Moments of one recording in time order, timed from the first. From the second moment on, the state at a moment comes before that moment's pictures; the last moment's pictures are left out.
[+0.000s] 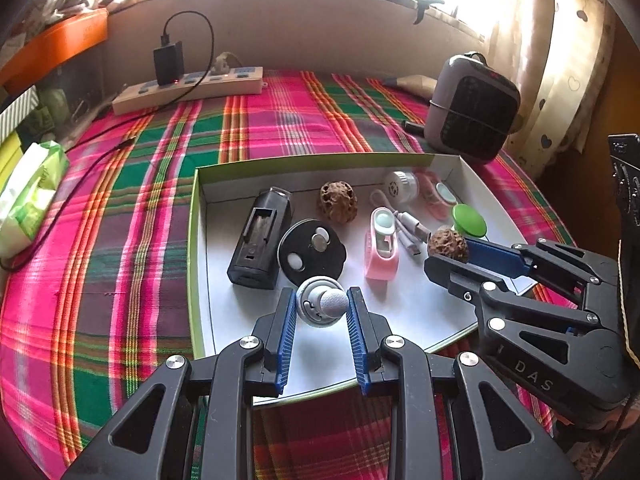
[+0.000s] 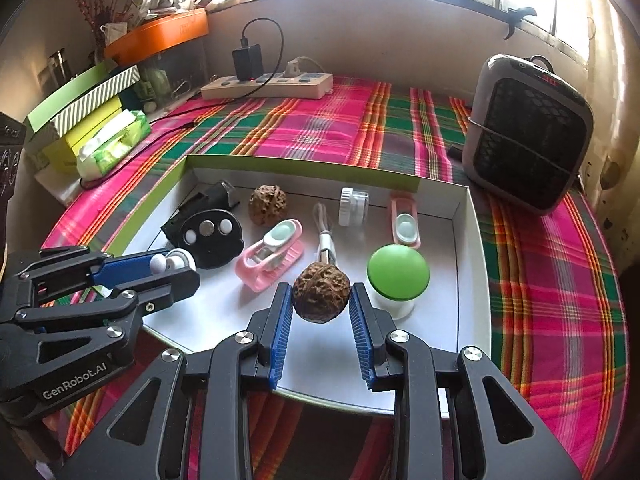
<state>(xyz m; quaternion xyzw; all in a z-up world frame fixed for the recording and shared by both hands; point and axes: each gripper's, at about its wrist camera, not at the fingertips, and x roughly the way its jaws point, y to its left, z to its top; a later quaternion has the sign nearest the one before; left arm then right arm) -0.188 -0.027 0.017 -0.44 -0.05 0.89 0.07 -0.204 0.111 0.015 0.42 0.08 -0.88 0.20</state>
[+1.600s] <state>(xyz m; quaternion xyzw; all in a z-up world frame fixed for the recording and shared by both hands) -0.184 -0.024 0.018 -0.44 -0.02 0.90 0.04 -0.199 0.113 0.013 0.42 0.08 -0.88 0.19</state>
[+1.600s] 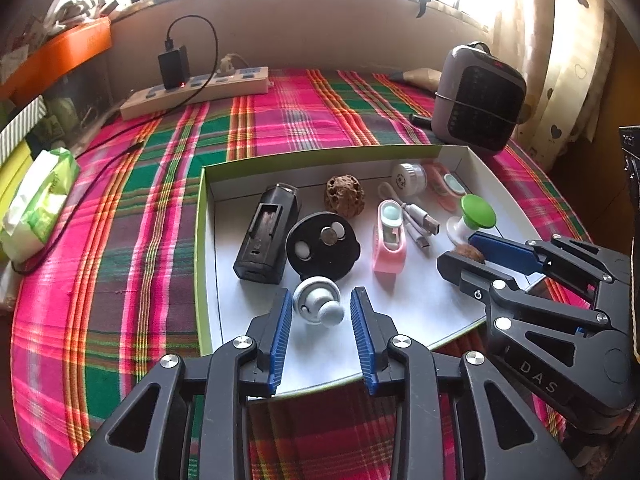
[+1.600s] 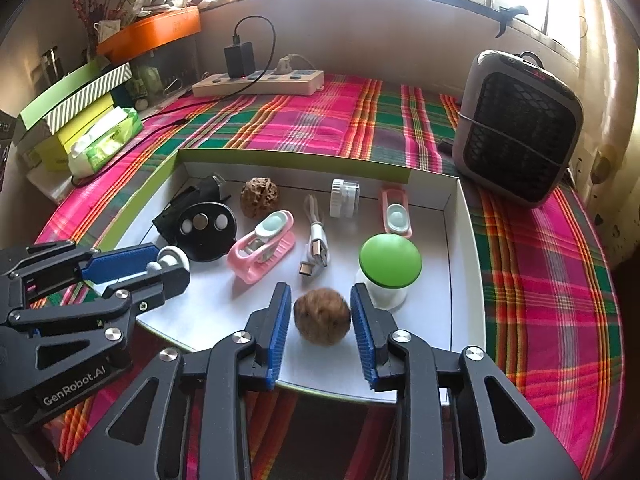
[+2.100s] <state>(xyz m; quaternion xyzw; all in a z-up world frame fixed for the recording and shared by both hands) -0.158 -0.023 0.033 -0.42 -0.03 0.91 0.02 -0.173 0.117 0.031 0.39 0.07 -0.90 0.18</state>
